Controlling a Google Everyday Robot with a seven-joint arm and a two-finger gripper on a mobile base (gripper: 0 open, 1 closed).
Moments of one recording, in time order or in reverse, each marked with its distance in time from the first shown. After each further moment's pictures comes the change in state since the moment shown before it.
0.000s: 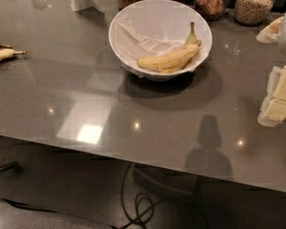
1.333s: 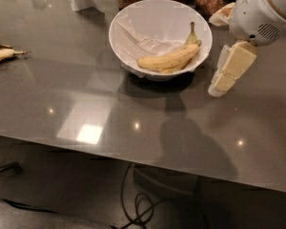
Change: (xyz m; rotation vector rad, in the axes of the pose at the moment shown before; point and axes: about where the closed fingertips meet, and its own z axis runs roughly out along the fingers) arm -0.083 -0.052 0.036 0.014 -0.276 -0.109
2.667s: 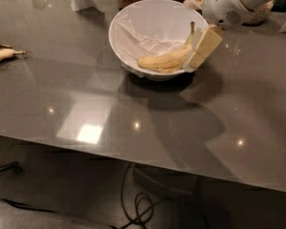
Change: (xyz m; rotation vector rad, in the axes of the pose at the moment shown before) arm -0.042 -0.068 0.043 0.027 -0.192 -0.082
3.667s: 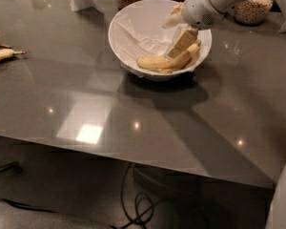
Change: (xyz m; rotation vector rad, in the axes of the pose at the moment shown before) arm 0.006 -0.044 0.069 -0.080 -0.023 -0.077
